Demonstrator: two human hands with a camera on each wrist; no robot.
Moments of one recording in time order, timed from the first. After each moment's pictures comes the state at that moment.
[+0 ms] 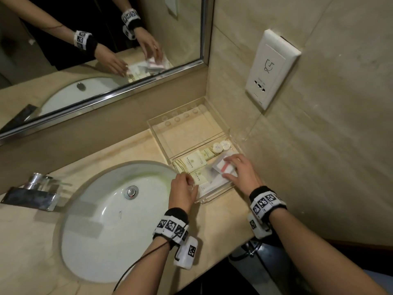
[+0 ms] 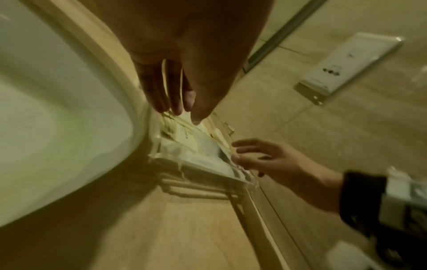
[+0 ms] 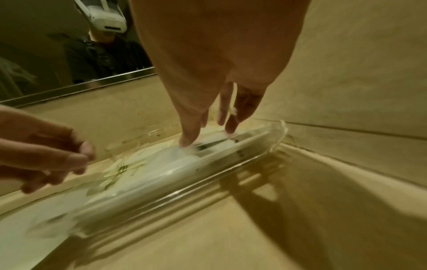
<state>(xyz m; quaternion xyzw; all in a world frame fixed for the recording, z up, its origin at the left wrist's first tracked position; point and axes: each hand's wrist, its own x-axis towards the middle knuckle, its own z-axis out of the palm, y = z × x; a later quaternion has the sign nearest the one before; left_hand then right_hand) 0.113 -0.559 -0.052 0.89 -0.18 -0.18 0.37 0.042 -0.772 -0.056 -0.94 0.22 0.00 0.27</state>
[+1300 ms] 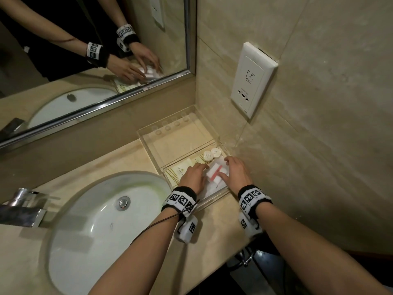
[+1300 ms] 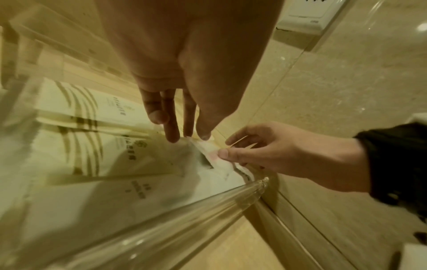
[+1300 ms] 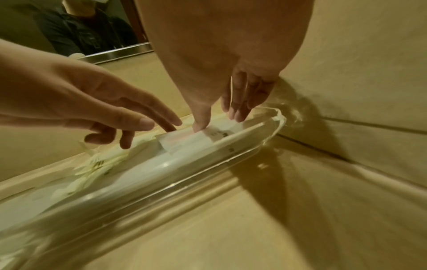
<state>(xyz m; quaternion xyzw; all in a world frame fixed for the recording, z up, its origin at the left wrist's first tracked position) 0.152 -0.643 -0.050 0.88 -0.35 -0.23 0.24 0.064 -0.794 -0.074 -0.94 0.28 -0.01 0.20</state>
